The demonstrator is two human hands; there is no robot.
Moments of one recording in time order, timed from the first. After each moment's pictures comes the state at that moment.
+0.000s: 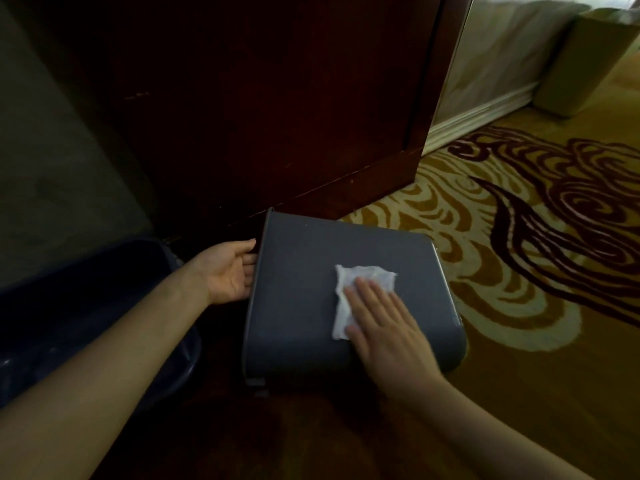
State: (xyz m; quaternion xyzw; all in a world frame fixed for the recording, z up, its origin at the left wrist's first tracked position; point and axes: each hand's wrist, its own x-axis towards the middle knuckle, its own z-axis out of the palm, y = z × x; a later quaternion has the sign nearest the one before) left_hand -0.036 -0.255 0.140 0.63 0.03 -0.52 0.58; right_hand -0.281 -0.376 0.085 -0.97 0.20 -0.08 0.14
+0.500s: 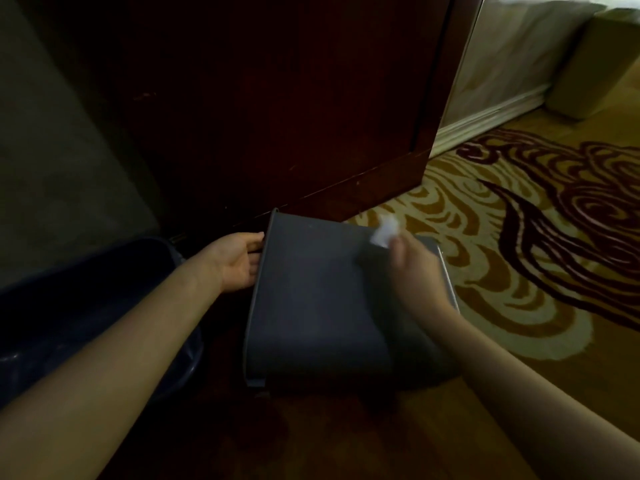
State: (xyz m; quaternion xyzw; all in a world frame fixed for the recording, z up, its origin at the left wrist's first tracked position) left_hand -0.037 -0.269 0.150 0.66 0.03 -0.48 0.58; right_hand -0.237 -0.426 0.141 -0.82 0.36 -0.26 0.36
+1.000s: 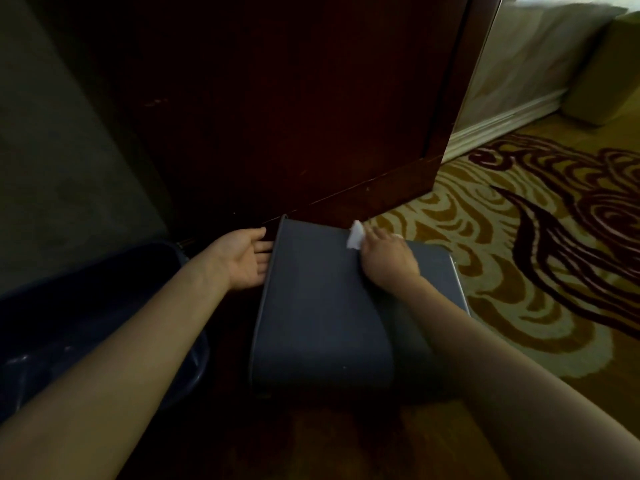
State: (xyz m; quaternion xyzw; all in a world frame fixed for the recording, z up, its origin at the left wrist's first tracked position) left_hand -0.032 -0.276 0.162 0.64 0.07 -0.47 0.60; right_hand -0.158 -0.461 0.112 -0.94 0.29 -0.03 0.17
